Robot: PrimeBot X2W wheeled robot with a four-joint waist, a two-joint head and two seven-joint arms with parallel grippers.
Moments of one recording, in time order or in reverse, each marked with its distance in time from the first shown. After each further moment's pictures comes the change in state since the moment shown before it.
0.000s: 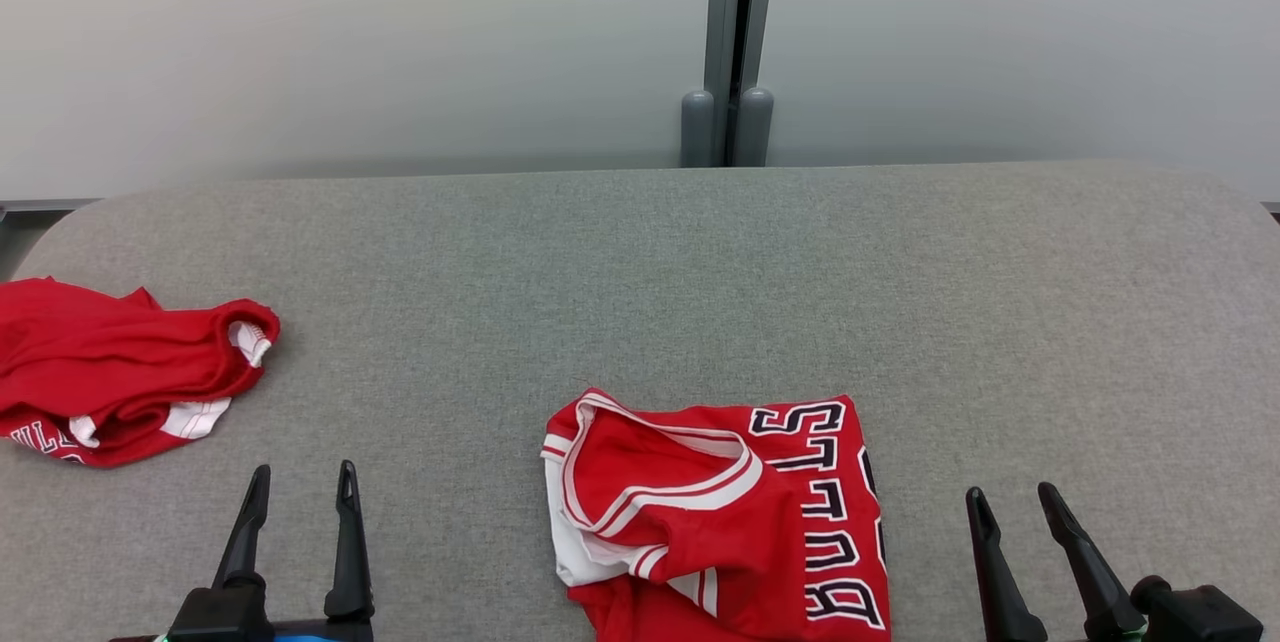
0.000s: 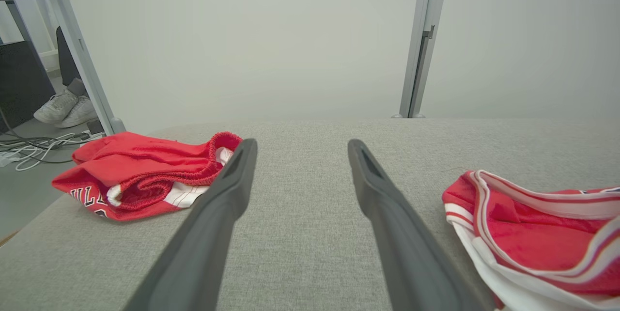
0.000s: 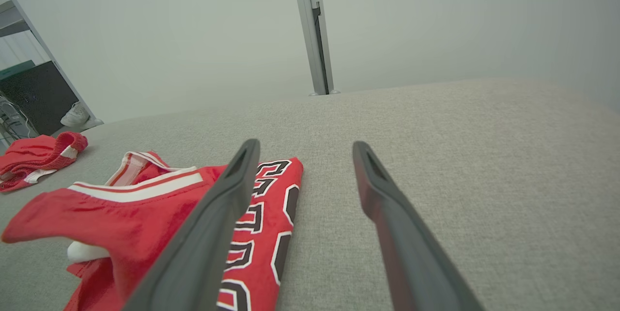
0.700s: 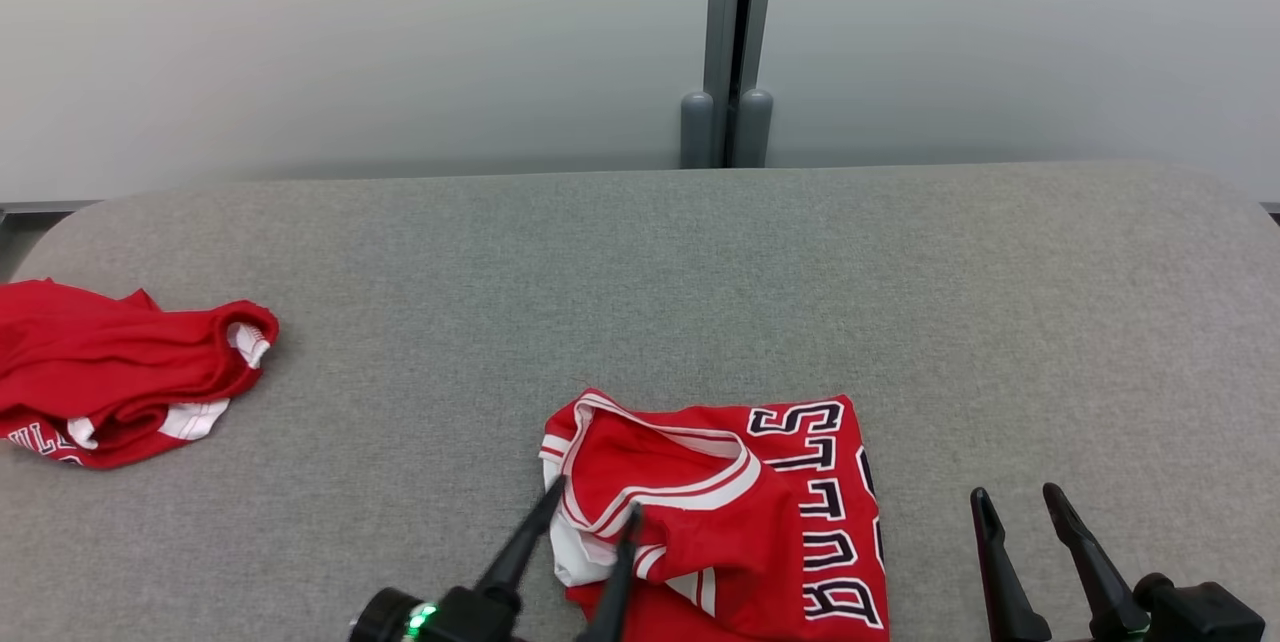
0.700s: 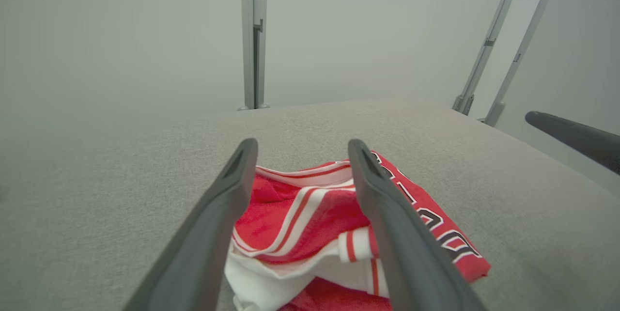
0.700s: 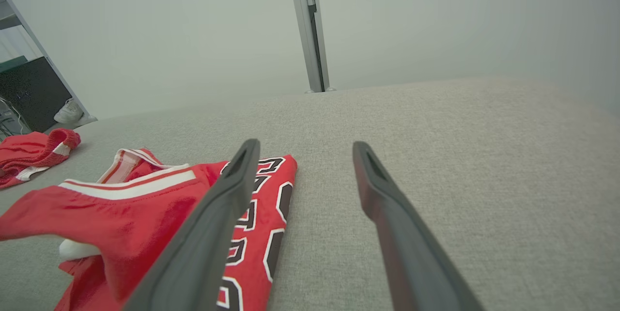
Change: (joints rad) left arm -0.003 0.011 -0.411 -0.067 -0.104 -0.049 0.052; right arm 0.001 0.000 -0.015 -0.002 -0.009 0.000 0.015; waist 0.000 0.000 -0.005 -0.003
